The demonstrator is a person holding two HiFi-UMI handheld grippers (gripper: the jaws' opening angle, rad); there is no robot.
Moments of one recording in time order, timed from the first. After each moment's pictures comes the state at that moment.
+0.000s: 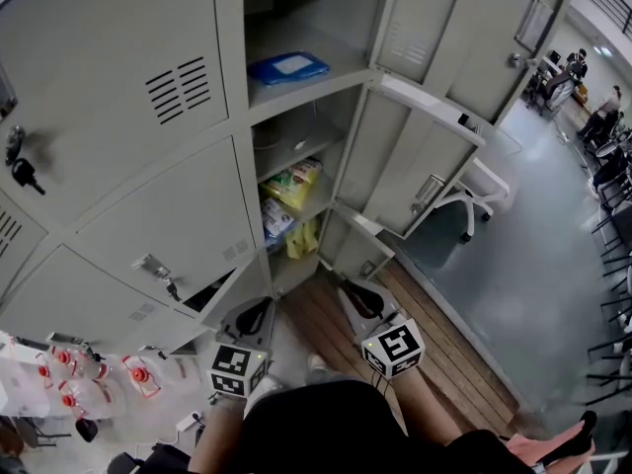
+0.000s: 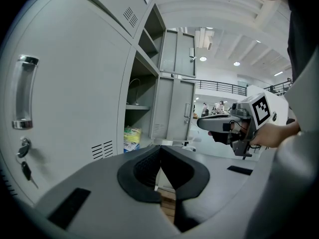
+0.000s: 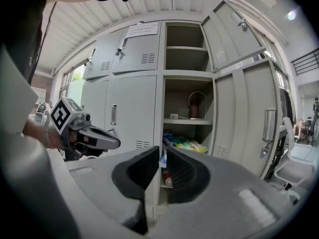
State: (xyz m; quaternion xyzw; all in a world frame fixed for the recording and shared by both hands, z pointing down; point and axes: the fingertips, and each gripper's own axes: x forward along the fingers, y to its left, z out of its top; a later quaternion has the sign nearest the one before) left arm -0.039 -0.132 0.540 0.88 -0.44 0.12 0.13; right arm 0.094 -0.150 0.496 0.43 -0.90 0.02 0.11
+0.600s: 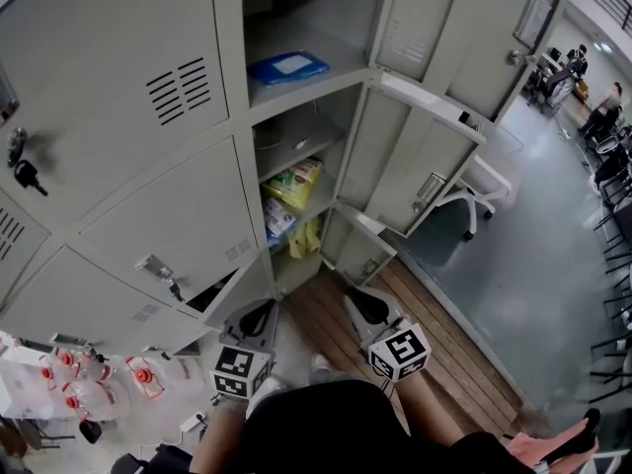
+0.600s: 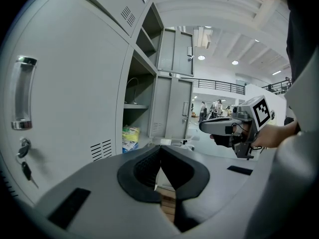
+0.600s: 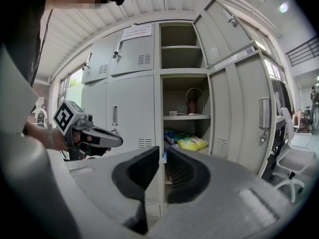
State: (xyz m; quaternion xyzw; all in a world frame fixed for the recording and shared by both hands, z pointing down) left arm -0.037 -0.125 0.542 0.88 -0.43 0.13 0.13; right arm 0.102 -0.136 0.510 0.43 -0.90 0.05 0.10
